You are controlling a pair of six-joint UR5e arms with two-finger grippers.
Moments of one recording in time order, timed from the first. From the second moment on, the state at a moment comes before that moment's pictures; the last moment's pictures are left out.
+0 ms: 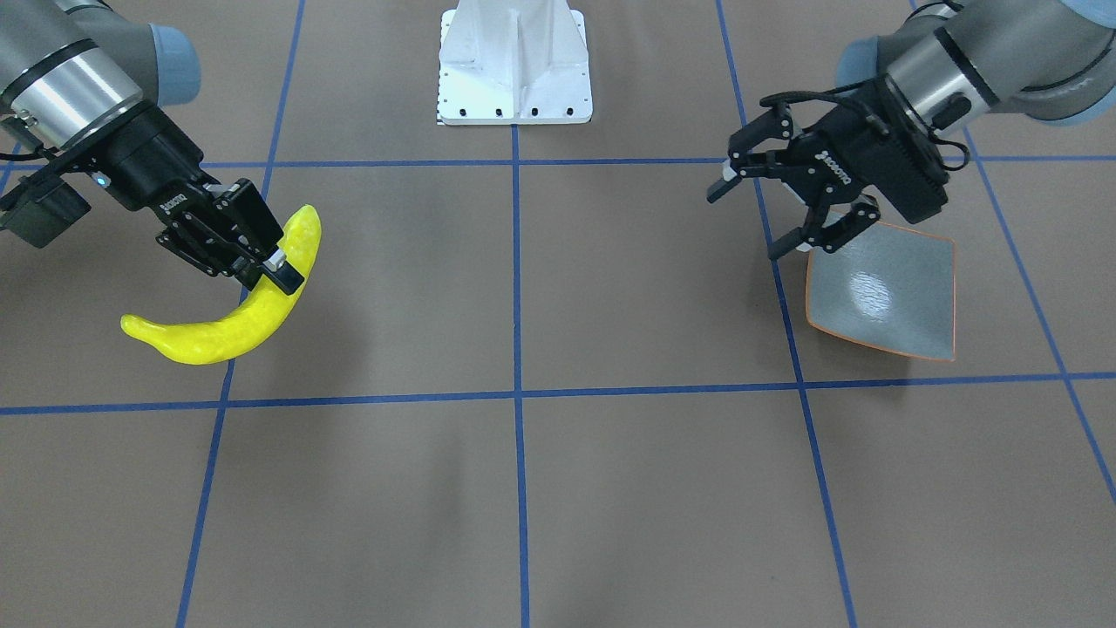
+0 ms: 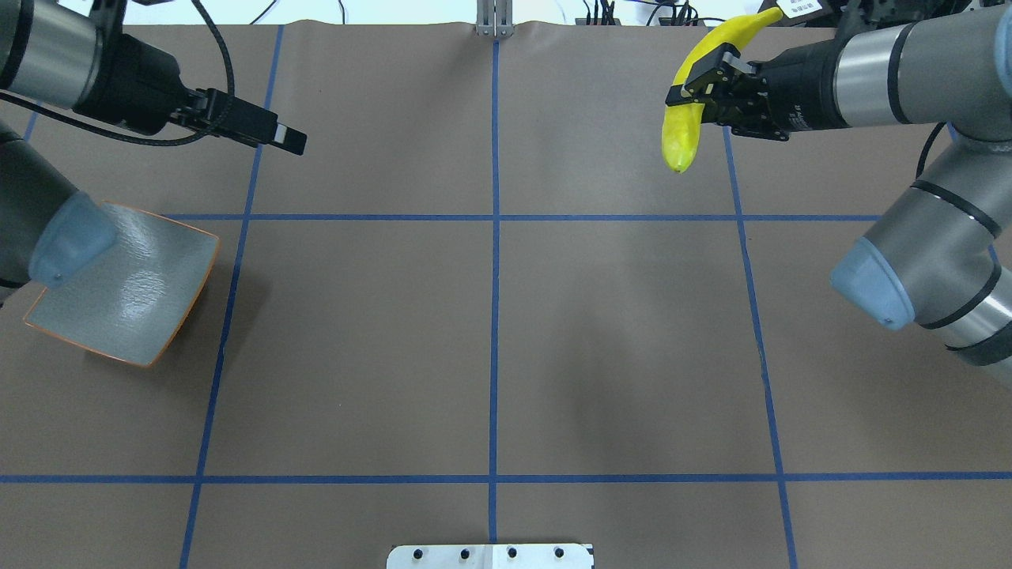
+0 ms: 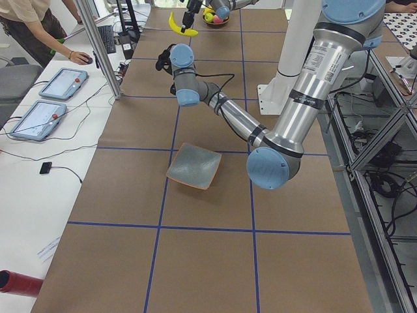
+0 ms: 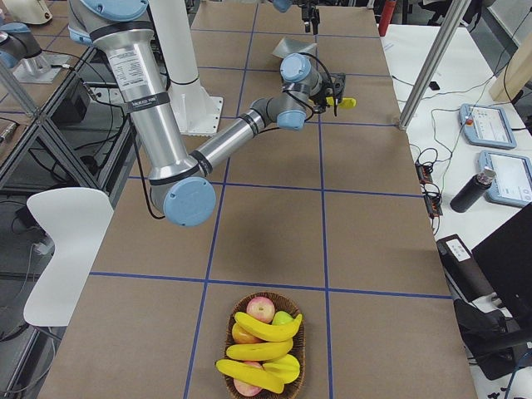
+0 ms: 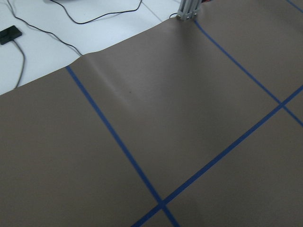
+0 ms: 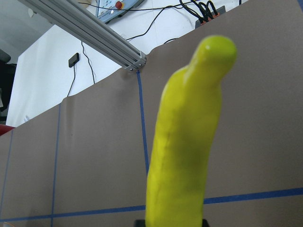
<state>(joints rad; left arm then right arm) -0.98 -2.00 -1.79 -2.37 -2.41 -1.04 0.92 -1.21 1.85 -0.80 1.98 1.62</state>
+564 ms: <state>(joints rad) -0.83 -2.02 -1.80 -2.63 -2.27 -1.60 0.81 -1.14 1.85 -0.79 1.74 1.84</state>
